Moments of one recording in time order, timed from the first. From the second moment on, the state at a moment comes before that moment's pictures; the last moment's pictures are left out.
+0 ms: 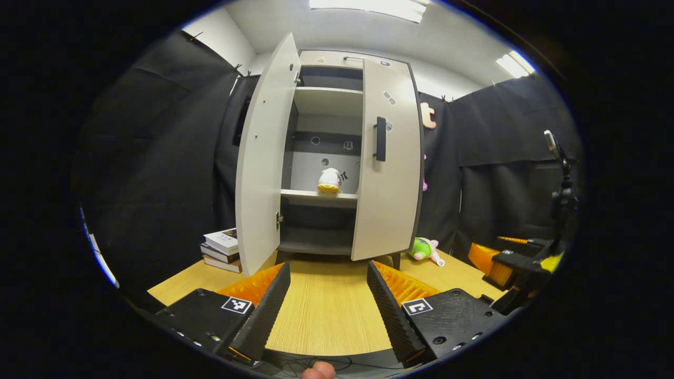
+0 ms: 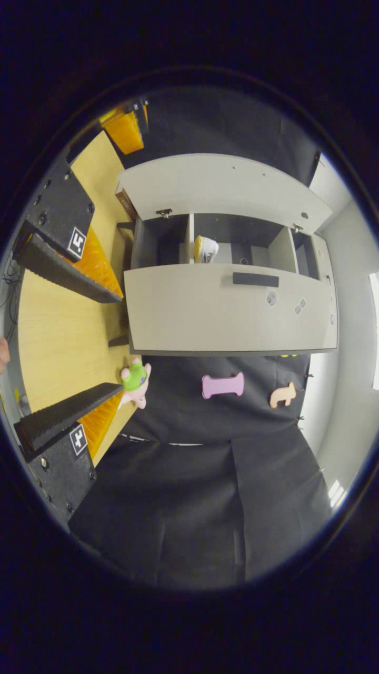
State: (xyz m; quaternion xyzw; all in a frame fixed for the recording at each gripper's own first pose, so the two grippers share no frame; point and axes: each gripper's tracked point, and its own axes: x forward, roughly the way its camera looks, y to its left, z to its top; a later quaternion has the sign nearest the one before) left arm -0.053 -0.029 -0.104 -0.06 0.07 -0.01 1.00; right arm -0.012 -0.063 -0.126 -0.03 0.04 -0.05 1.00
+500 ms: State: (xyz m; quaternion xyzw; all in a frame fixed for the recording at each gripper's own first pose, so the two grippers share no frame) left arm -0.016 0.132 -0.001 -0.09 -0.04 0.13 0.99; right arm -0.018 -0.059 -0.120 -0.03 0.03 -0.04 1.00
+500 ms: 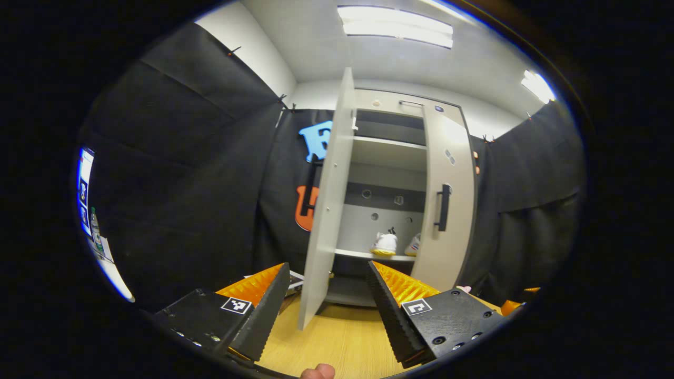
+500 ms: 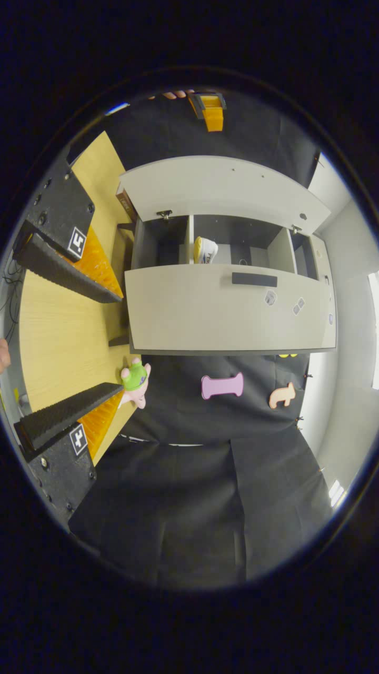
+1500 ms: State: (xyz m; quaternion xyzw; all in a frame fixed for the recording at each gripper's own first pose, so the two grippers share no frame) left arm 0.159 0.311 0.058 -0.10 -0.03 0.19 0.98; right arm -0.016 -0.071 -0.110 -0.05 0.03 -0.05 1.00
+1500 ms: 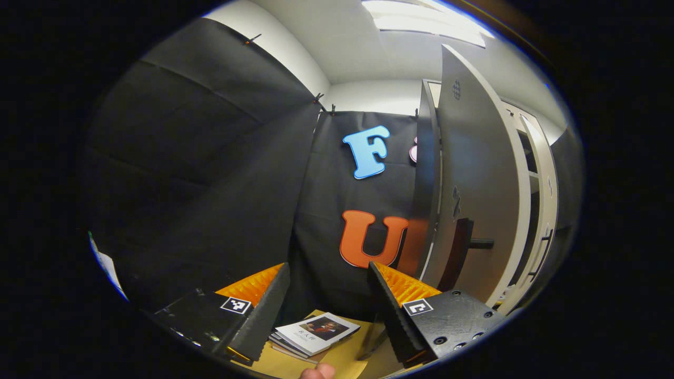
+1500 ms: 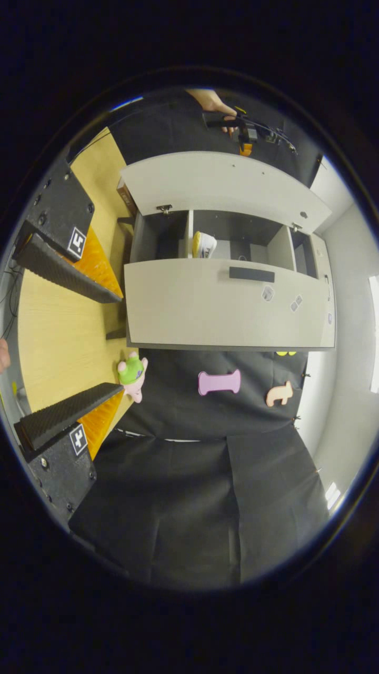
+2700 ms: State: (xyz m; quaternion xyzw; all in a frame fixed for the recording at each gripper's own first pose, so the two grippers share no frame) left arm 0.189 0.181 0.063 -0.06 -0.04 0.09 0.99; right arm -0.006 -0.073 -0.110 -0.04 0.03 -0.04 1.00
